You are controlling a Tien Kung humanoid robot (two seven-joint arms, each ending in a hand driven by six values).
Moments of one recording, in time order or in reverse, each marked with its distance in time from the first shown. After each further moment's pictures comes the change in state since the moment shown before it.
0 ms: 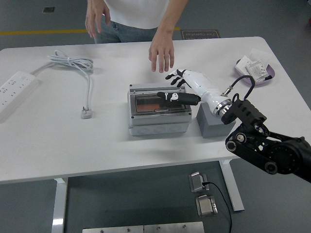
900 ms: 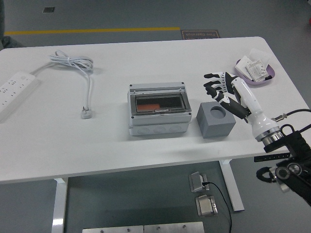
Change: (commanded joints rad) left arm 0.013 0.000 0.029 0.006 -0.043 0.006 -0.020; right arm -0.572 -0.148 0.426 0.420 0.425 0.018 0.307
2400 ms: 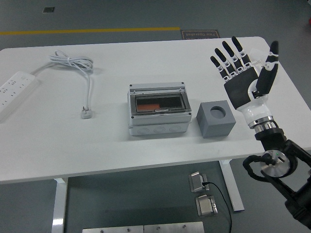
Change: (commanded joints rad) left arm -0.007 0.026 -0.062 -0.009 0.037 -0.026 0.051; right arm 0.131 0.118 0.014 -0.095 1.009 0.343 0.235
